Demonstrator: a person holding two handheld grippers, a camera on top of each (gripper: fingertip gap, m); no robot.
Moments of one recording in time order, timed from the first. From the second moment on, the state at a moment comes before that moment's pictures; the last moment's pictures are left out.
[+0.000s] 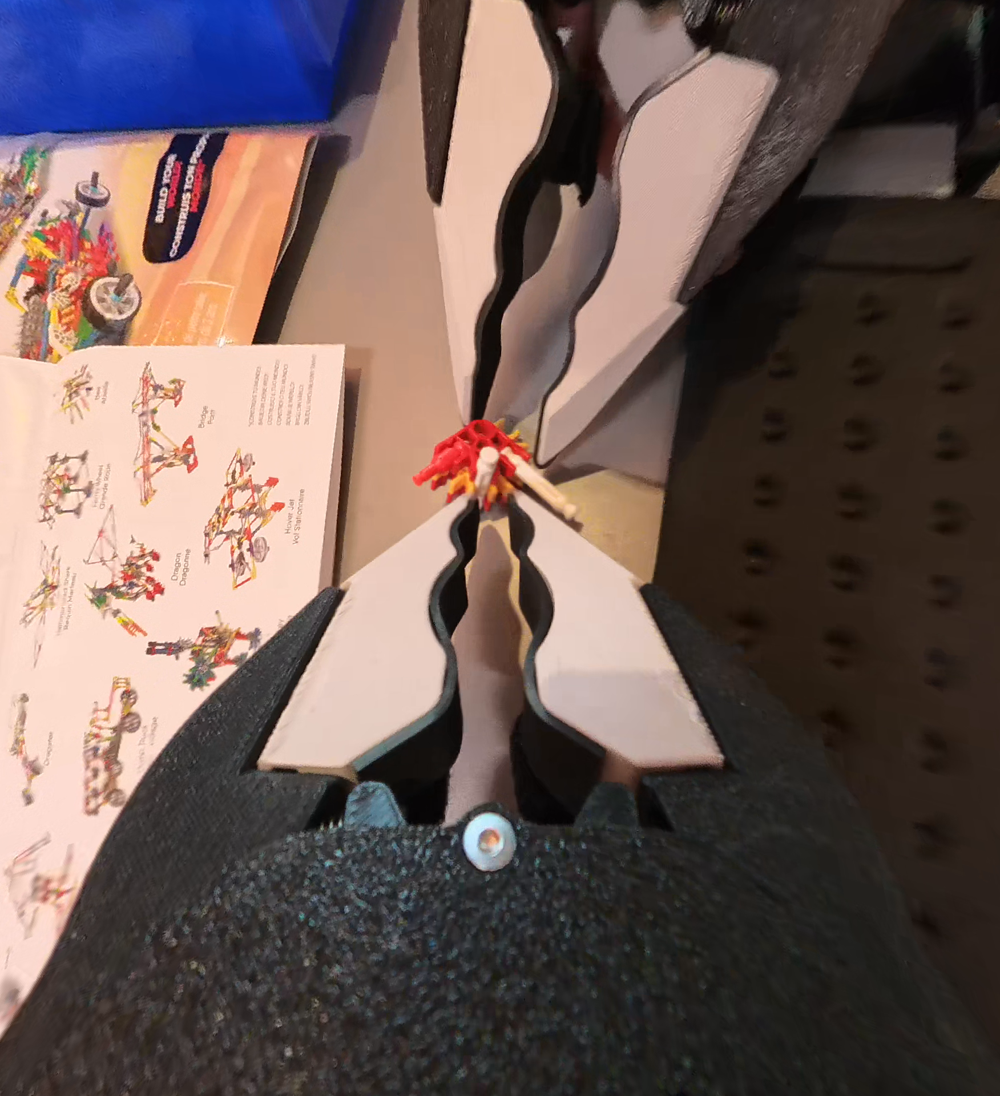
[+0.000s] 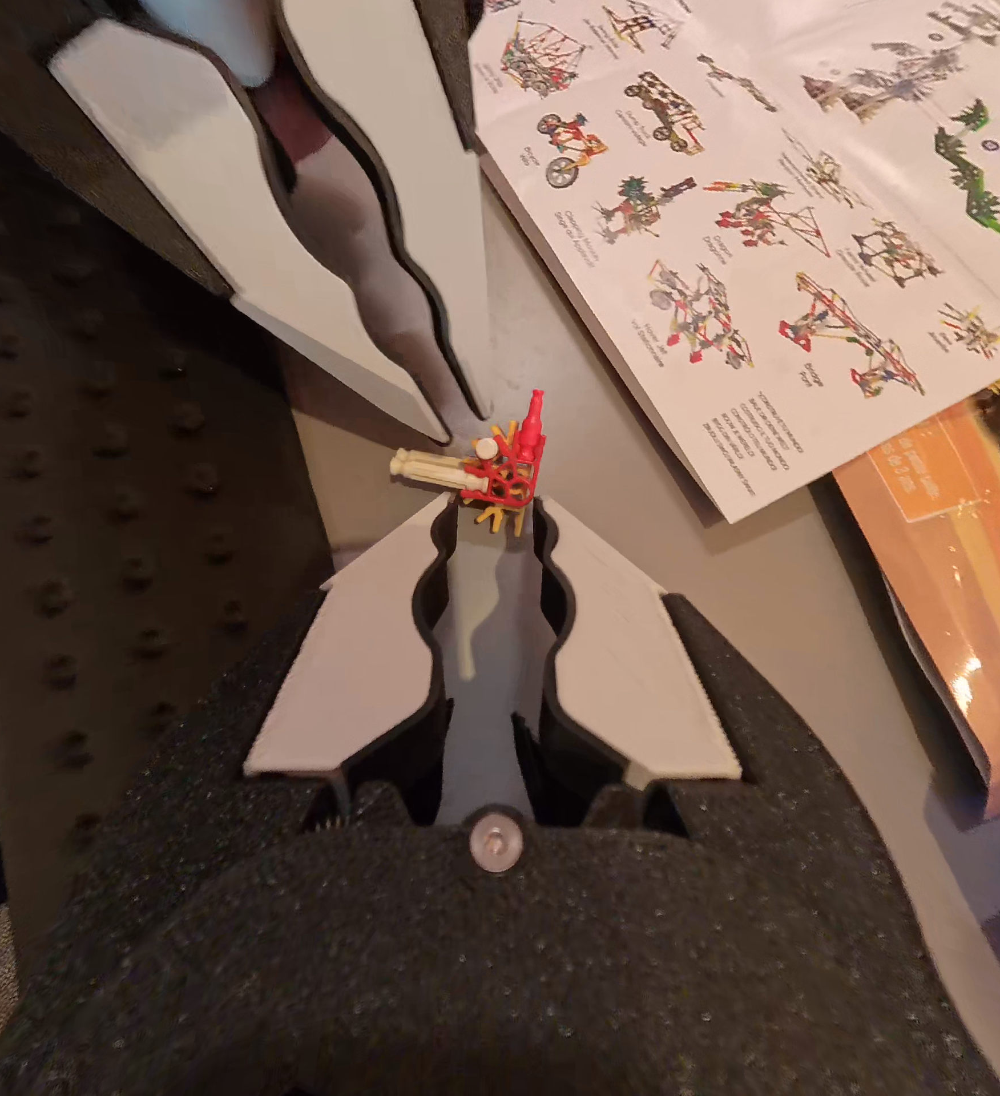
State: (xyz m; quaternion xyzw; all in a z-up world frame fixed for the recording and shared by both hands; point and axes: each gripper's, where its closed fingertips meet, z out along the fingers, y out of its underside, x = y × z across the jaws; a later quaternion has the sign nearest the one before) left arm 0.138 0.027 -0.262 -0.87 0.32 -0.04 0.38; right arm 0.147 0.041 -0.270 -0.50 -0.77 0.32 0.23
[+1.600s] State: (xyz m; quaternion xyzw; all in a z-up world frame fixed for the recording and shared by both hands) left arm 0.124 0.020 -0.277 -0.75 0.57 0.04 0.32; right arm 0.133 0.024 -0.246 -0.37 -0.83 0.29 0.30
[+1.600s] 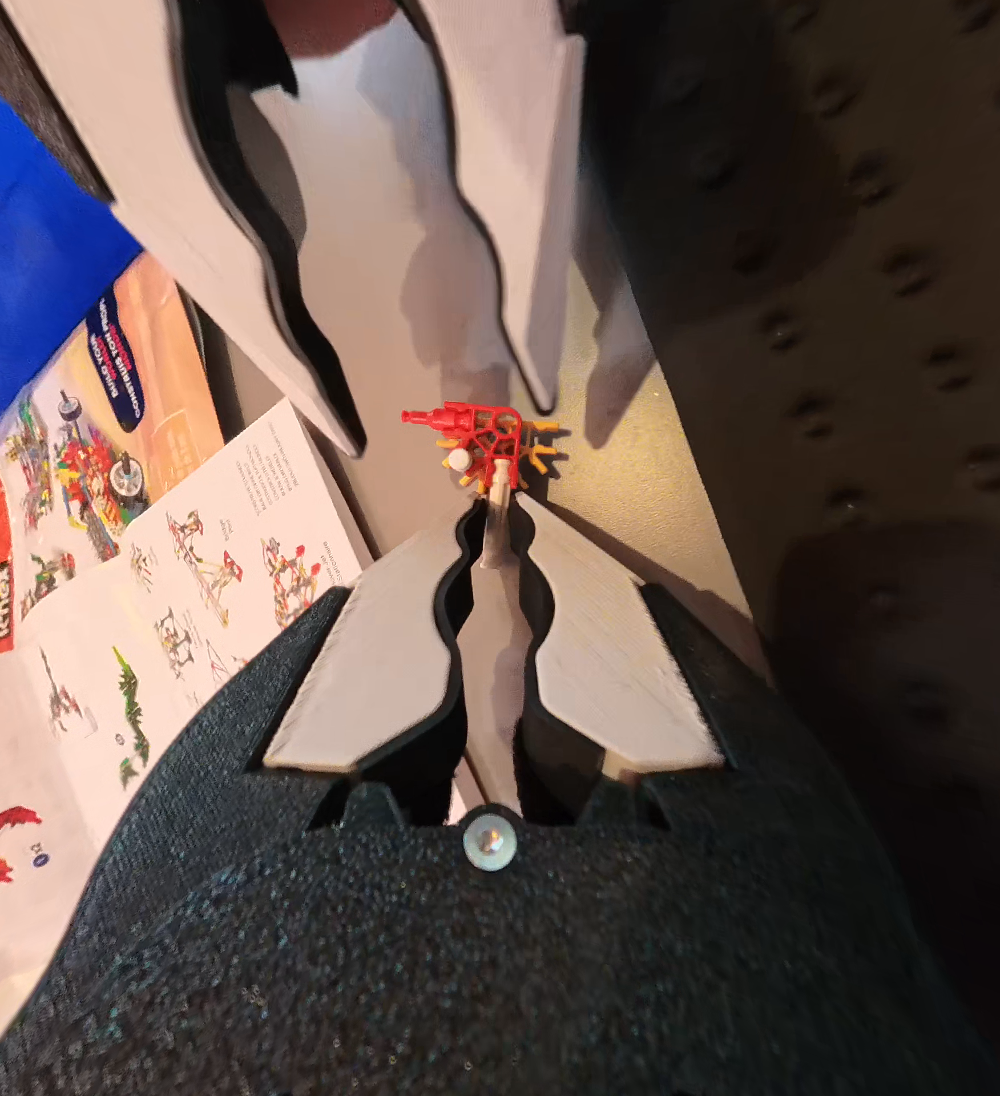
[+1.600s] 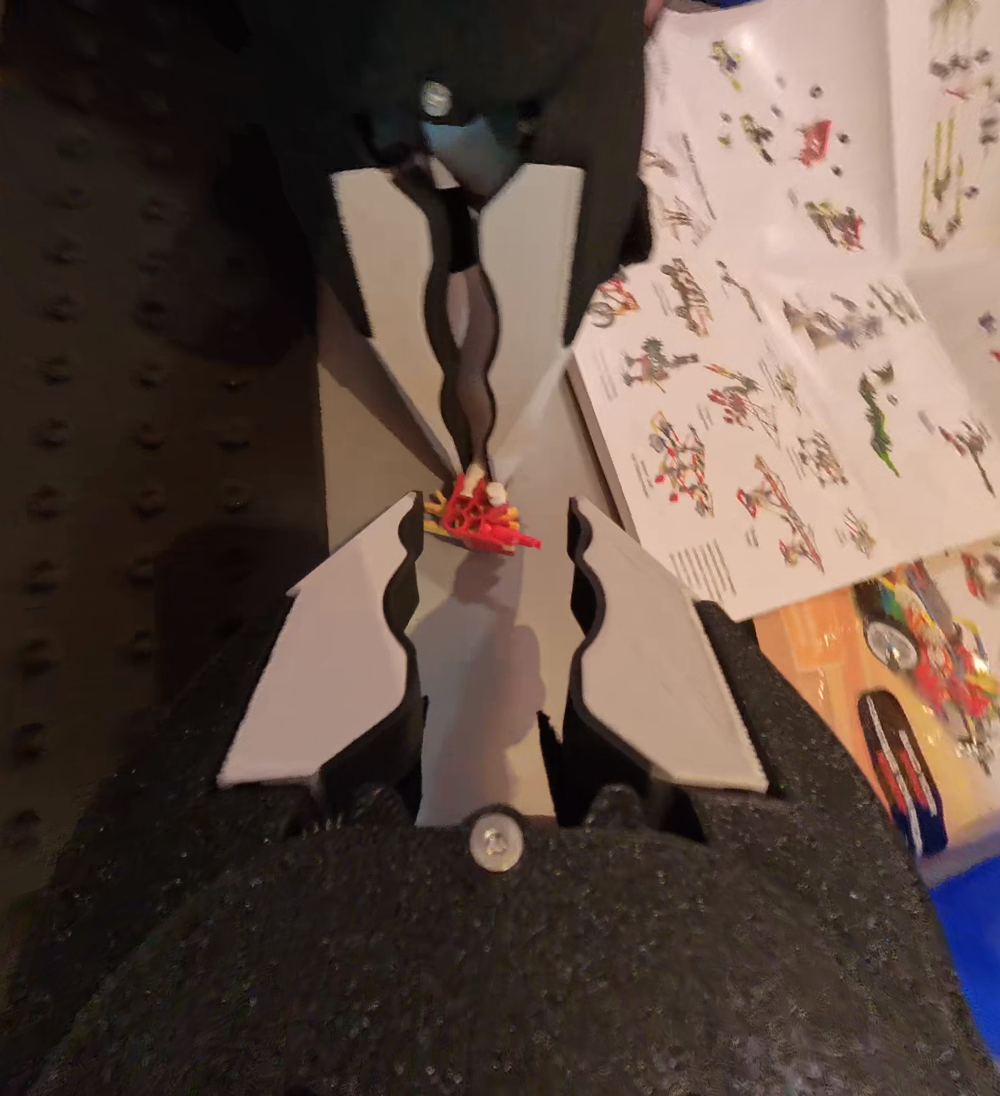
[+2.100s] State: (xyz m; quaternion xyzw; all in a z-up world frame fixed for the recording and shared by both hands) left arm 0.118 0.035 -0.275 -0.77 0.54 0.02 0.35; right arm 0.125 0.023 -0.264 -0.32 -0.84 0.31 0.32
